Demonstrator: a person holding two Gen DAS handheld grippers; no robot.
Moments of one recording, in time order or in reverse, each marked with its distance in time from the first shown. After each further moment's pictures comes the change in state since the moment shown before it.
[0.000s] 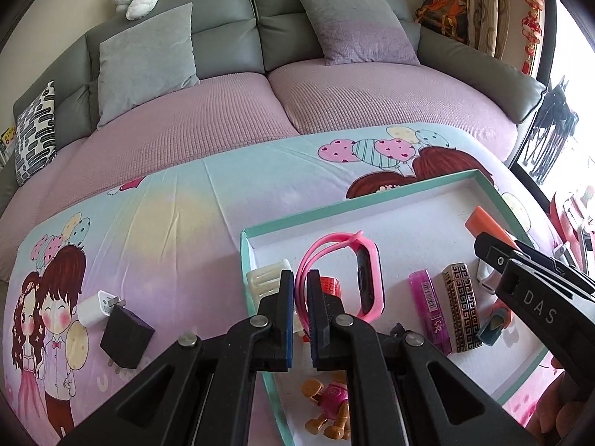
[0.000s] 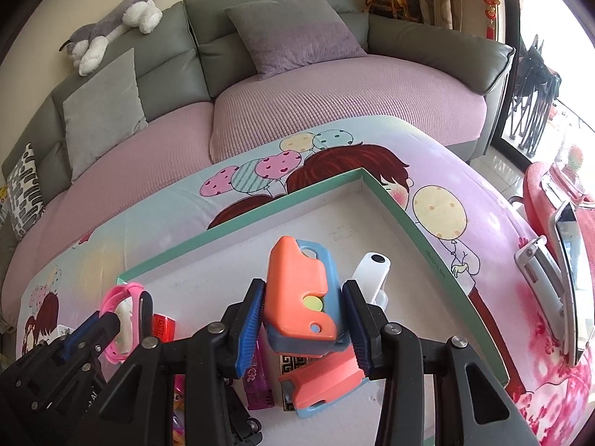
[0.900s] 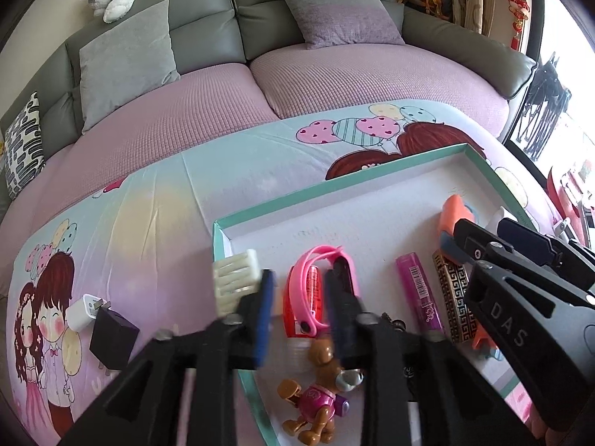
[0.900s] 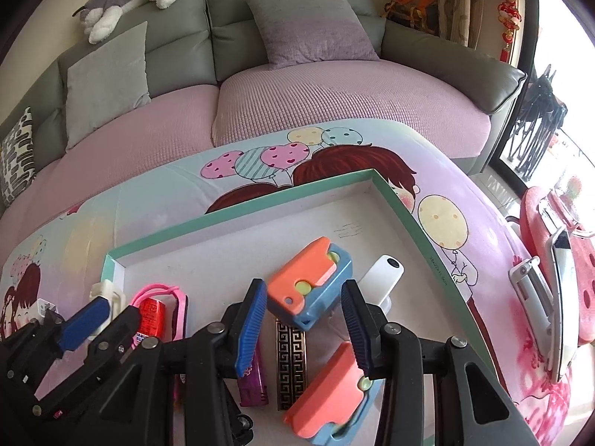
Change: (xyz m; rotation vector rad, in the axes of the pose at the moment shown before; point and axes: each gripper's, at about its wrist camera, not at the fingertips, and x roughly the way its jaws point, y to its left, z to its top) left arm 0.010 -0.019 -0.003 0.065 0.045 -0.009; right arm 0.005 0.017 -0.002 -0.112 0.014 -0.065
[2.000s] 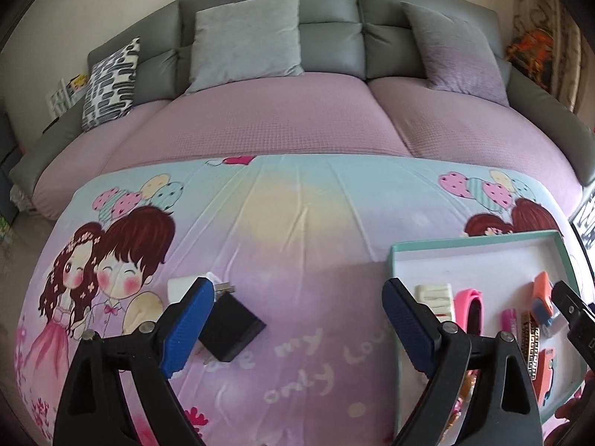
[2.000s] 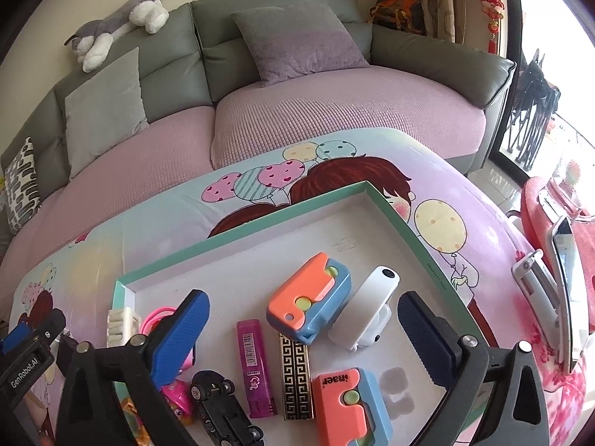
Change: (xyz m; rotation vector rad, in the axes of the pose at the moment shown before) left arm -0.019 0.115 -0.012 -0.329 -0.048 0.232; right arm -0.004 -0.010 0.004 0.079 -0.048 0.043
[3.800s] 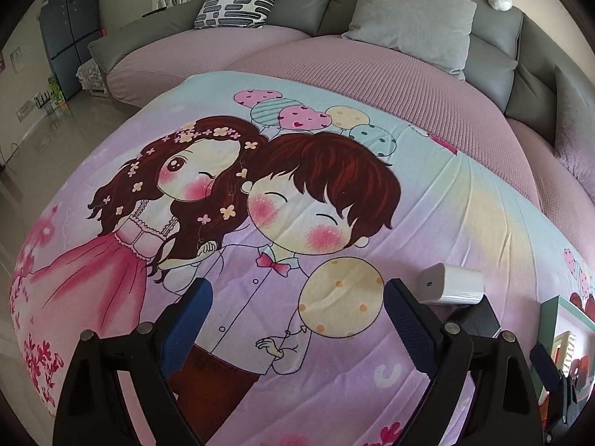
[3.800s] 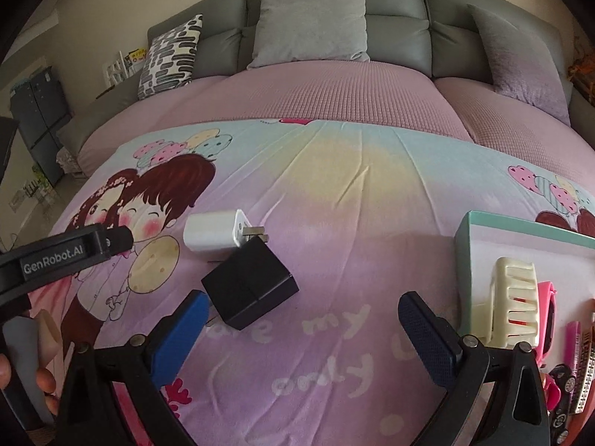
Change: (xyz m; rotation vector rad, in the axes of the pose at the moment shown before) left arm 0.036 0.200 -0.041 -0.408 0.138 0.156; right arm 0.020 0.245 -0.105 -0.508 0.090 0.412
